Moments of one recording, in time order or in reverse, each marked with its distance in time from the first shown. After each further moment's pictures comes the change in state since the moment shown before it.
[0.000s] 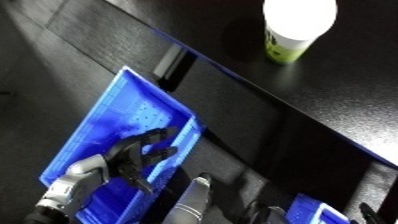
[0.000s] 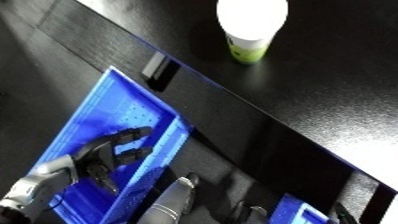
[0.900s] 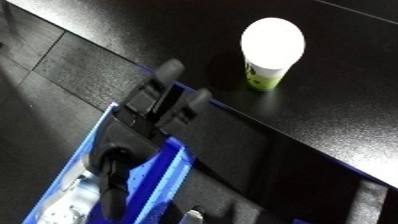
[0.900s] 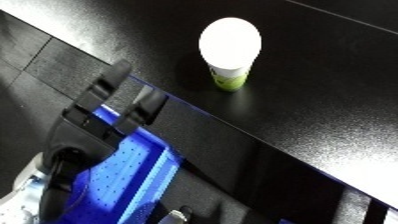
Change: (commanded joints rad) left arm -0.160 -0.196 0.279 -0.382 -0.493 -0.229 0.233; right arm 0.061 0.082 -0.017 0.047 0.061 -0.035 0.059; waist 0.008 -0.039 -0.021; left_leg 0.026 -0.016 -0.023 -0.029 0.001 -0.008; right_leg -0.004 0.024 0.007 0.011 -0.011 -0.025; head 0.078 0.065
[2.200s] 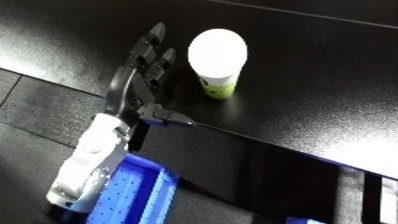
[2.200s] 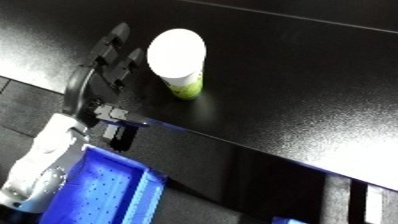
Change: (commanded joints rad) left arm -0.428 0.020 -0.260 0.409 0.583 0.019 0.660; right arm -0.072 -0.026 0.055 0.007 0.009 0.045 0.027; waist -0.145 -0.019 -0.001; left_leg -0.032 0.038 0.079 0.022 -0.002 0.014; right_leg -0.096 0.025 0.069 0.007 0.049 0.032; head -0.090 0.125
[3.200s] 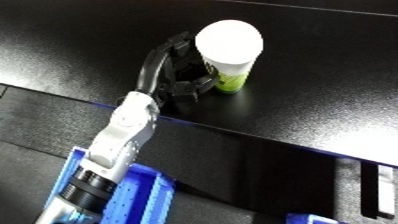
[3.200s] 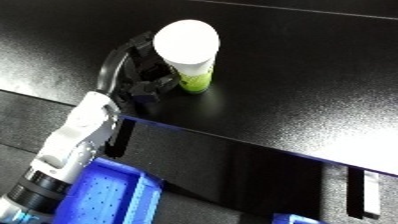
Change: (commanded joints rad) left arm -0.275 -0.039 -0.157 0.285 0.098 -0.042 -0.011; right arm -0.077 0.013 0.035 0.003 0.025 0.008 -0.014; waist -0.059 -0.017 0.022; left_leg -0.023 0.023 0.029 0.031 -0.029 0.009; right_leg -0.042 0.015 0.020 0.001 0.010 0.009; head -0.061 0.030
